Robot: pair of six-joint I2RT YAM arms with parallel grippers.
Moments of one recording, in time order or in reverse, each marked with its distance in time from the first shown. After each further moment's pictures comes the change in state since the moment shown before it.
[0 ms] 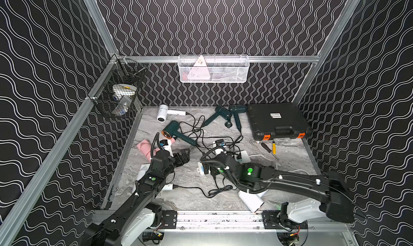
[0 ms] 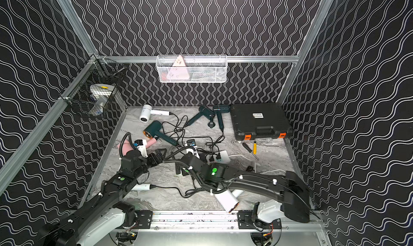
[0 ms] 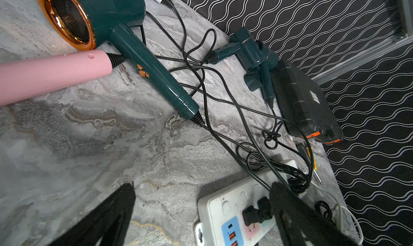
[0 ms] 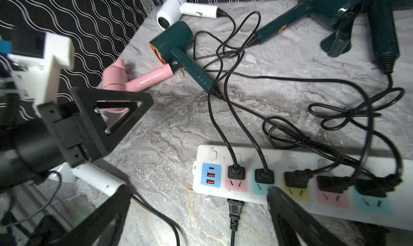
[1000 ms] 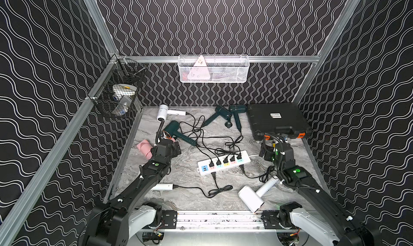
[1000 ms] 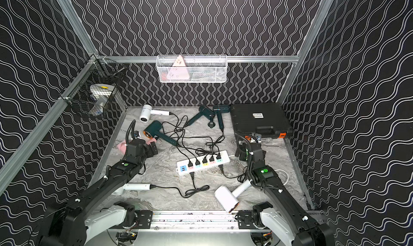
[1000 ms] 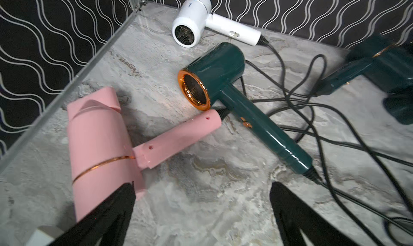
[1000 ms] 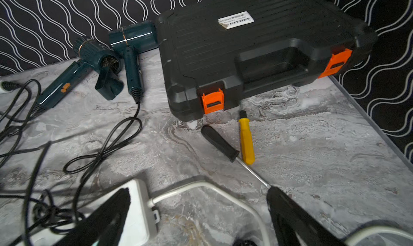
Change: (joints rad) left arm 0.045 0.262 0.186 -0.101 -0.504 0.323; right arm -0.933 -0.453 -0.586 0.227 -0.145 -0.326
